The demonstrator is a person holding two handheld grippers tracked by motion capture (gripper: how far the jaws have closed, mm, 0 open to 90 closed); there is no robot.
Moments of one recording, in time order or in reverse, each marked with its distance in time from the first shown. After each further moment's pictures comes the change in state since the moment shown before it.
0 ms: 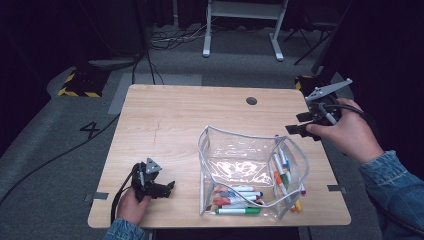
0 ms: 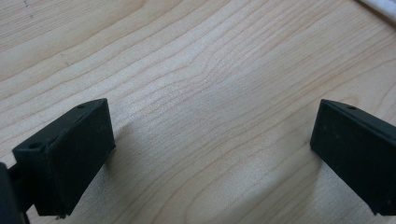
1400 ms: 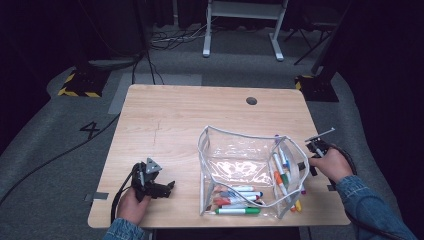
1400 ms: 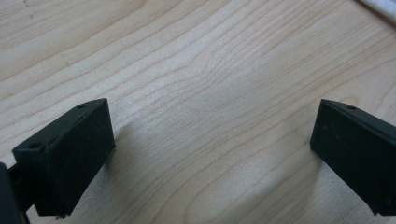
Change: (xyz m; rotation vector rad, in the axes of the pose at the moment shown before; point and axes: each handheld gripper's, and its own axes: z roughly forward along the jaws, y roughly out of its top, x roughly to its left) left arm 0.000 0.000 0.000 -0.001 0.003 0.003; right arm -0.060 -0.156 0.138 0.348 0.040 0.436
